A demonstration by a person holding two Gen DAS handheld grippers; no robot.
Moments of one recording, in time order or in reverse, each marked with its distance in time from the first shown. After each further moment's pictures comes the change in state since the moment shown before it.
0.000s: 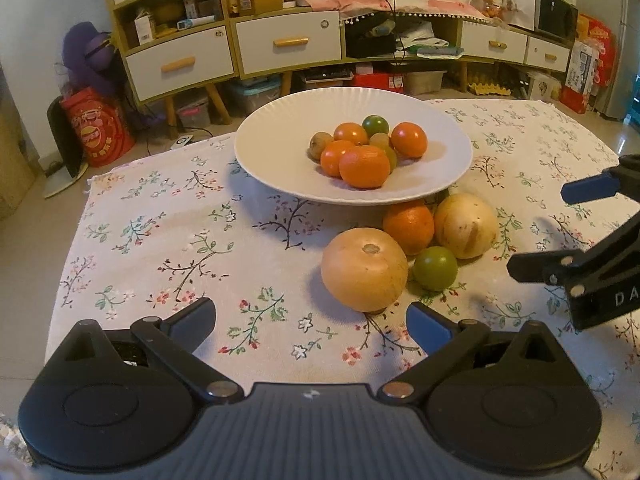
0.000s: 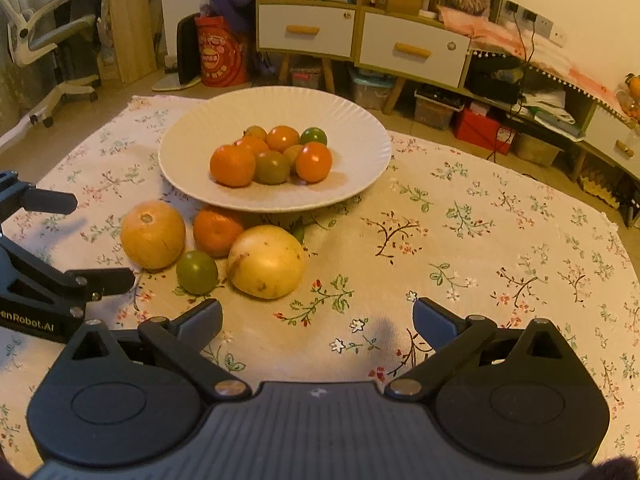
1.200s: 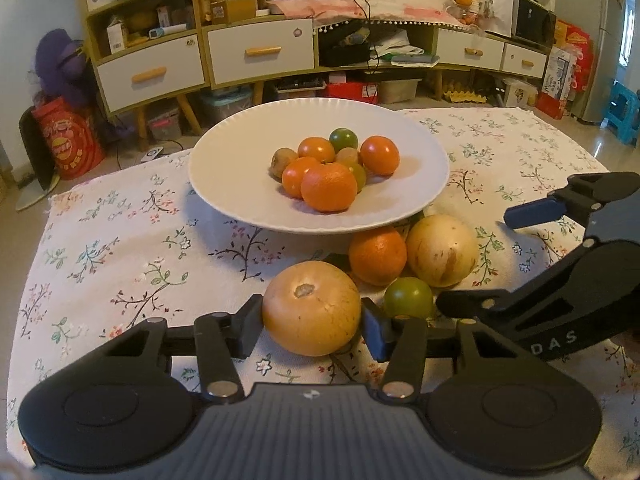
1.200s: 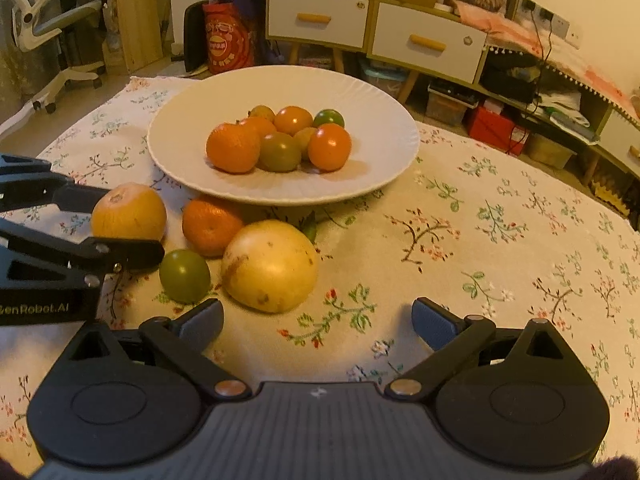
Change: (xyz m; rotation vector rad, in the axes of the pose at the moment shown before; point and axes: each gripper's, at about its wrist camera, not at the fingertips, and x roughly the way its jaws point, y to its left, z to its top) left arm 0.013 -0.009 0.013 0.013 -0.025 -0.081; right arm 0.028 0.008 0.005 -0.032 0.013 0.015
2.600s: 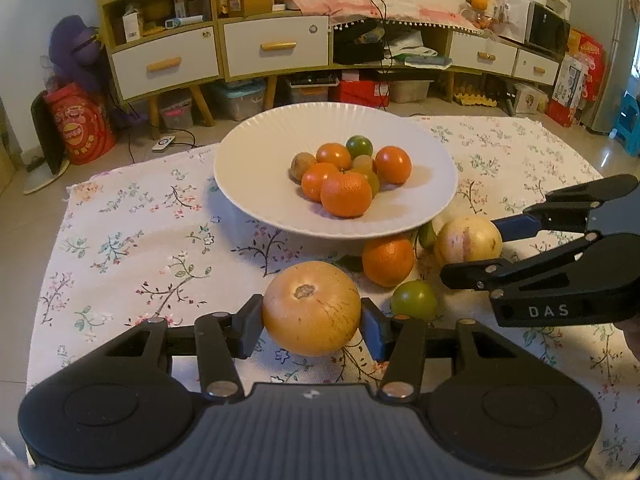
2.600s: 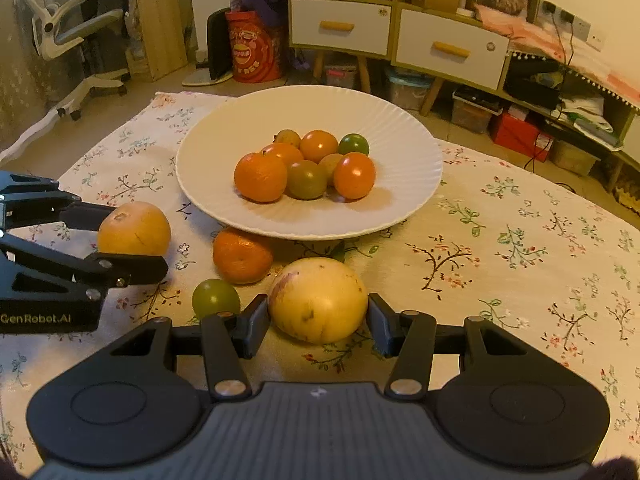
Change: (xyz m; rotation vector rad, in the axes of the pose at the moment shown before) left arm -0.018 0.008 0.007 -0.045 0.021 0.014; right arm -0.009 -0.002 0.015 -0.004 -0.005 0.088
